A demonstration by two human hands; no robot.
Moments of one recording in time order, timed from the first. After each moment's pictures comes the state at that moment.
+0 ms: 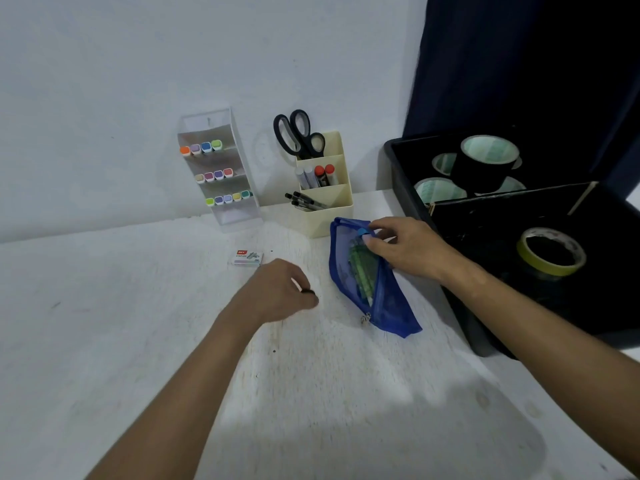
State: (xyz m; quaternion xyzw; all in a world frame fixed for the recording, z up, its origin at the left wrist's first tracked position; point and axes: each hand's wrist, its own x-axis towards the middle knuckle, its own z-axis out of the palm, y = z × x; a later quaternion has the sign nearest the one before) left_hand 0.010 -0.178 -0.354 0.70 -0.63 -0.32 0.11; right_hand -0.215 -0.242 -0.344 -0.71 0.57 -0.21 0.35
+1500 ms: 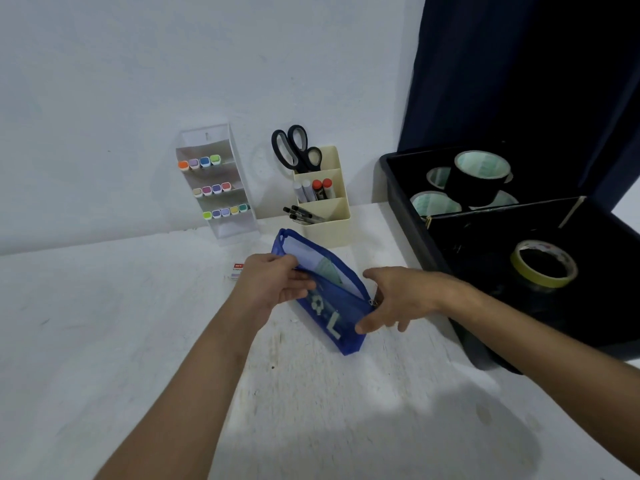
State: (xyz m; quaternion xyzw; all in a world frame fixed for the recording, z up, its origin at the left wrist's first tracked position) left_hand 0.002 -0.197 -0.335 0.68 -0.31 -0.53 0.41; right_hand -0.202 -0.214 -0.326 -0.72 0.53 0.11 0.43
